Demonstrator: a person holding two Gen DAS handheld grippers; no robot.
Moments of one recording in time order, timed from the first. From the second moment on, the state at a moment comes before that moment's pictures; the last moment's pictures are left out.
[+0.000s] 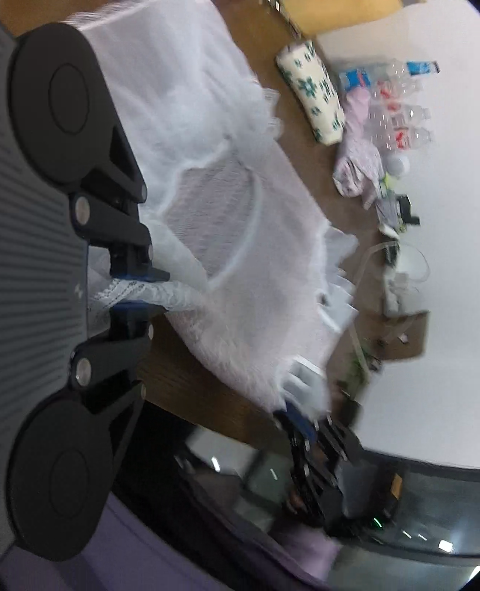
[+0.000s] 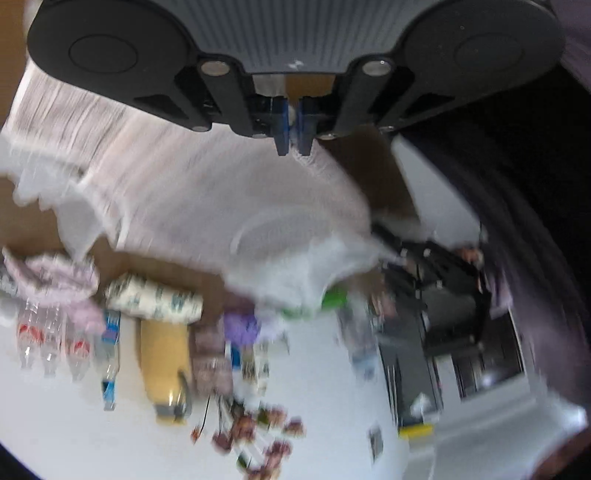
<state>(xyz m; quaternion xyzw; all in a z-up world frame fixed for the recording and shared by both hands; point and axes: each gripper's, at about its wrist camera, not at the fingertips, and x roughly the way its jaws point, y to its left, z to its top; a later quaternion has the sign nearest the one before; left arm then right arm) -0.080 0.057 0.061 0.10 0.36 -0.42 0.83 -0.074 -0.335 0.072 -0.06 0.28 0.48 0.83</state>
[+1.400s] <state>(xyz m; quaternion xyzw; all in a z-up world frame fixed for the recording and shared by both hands) -0.073 0.125 0.027 0.21 0.41 -0.32 0.83 -0.045 -0.283 0.042 -0.12 0.29 0.48 0.82</state>
